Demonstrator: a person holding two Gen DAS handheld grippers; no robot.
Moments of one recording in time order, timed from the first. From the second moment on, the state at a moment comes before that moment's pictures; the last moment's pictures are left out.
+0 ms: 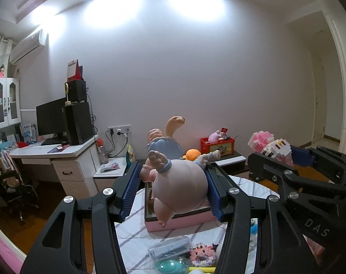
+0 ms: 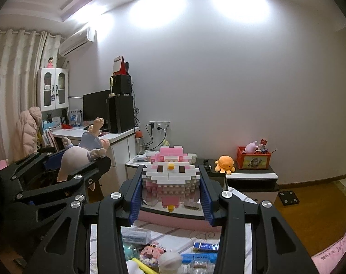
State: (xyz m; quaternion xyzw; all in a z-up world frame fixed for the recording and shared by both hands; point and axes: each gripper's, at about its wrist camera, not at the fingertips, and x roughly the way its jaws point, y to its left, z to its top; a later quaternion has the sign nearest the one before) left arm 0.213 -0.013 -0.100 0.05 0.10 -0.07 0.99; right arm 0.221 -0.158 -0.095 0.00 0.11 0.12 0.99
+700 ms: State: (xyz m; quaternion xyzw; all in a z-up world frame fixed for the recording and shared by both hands) left arm 0.388 -0.041 -0.150 0.10 0.22 -0.08 0.97; right arm 0.368 -0.157 -0.133 -0.02 0.20 0.10 0.97
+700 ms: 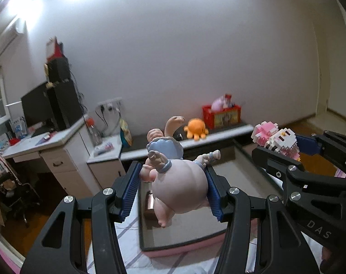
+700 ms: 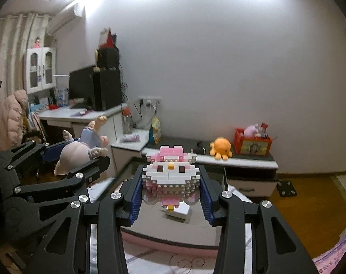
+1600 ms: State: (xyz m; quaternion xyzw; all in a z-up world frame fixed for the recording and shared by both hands) left arm 0.478 -0.073 -0.237 0.17 0.39 -0.08 0.90; right arm 0.462 -0.196 -0.253 0.04 0.42 0.10 0.90
